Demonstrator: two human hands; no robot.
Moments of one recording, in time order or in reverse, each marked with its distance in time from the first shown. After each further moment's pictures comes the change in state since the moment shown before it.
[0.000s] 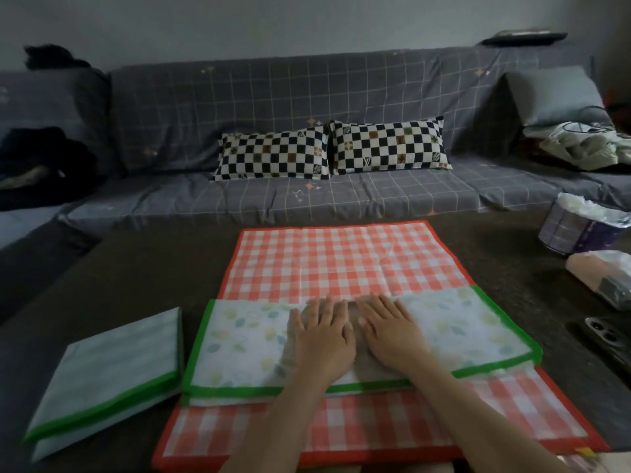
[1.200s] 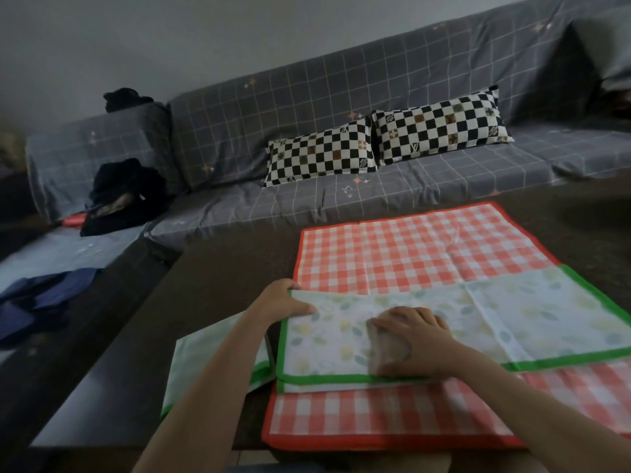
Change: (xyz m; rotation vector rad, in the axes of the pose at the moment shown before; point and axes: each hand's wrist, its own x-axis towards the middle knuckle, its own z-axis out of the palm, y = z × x) left_hand 0.010 -0.179 -0.102 -0.517 -0.138 -0.315; right_hand -0.015 -0.072 -0.016 0.174 -0.288 -0.160
